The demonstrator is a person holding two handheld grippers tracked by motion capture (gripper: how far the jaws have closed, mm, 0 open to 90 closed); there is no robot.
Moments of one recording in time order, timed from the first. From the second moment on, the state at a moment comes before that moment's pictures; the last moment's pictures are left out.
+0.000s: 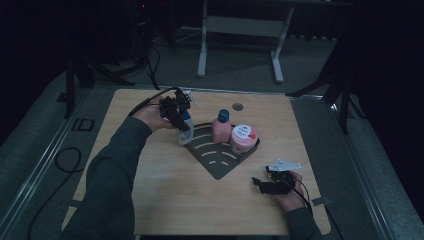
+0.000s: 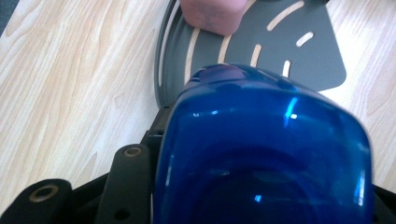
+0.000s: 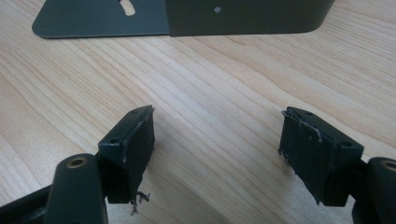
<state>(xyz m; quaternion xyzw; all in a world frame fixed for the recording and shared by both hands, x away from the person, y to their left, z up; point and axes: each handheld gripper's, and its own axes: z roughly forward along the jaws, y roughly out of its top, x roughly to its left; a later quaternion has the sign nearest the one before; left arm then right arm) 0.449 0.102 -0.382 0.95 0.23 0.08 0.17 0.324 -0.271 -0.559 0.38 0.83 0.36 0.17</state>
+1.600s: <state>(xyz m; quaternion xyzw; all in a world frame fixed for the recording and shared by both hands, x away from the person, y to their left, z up) 0.486 0.067 -0.411 0.95 0.23 0.09 0.19 0.323 -0.270 -0.559 0.38 0.83 0.36 0.17</state>
